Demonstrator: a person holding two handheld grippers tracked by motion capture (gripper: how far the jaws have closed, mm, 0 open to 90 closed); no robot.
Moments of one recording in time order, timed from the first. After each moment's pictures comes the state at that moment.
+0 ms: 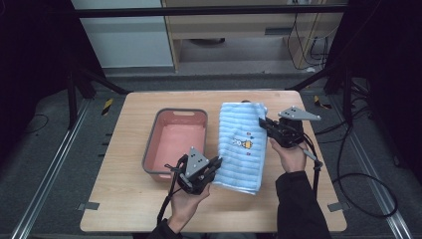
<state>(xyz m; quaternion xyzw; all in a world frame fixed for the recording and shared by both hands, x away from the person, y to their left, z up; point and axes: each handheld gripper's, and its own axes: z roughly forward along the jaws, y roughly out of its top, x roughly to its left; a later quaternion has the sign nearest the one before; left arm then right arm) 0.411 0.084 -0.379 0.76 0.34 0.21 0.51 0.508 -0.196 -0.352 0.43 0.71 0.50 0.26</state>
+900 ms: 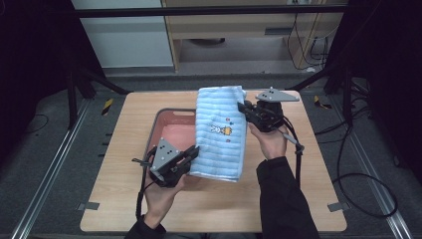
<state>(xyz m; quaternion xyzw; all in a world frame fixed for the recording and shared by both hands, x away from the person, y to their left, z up) 0.412 0.141 -0.347 0.73 0.36 0.25 0.53 0.523 -0.137 -0.306 0.39 0.72 0.52 0.26</state>
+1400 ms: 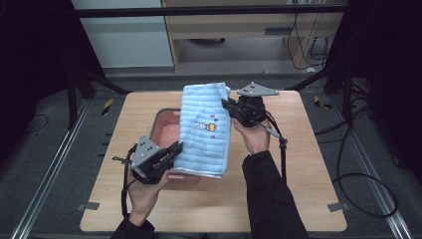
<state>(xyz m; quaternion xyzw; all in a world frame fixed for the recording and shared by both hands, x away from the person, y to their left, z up) 0.415 0.178 -0.343 0.72 0.38 0.26 0.53 0.538 -0.098 -0.302 0.37 0.72 0.52 0.25</state>
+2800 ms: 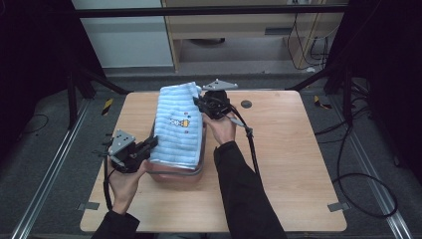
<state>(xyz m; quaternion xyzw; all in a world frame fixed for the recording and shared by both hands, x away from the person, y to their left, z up) 0.453 0.236 -0.368 0.70 0.44 0.27 0.50 0.594 -0.022 -0.334 0.37 0.74 0.52 0.21</state>
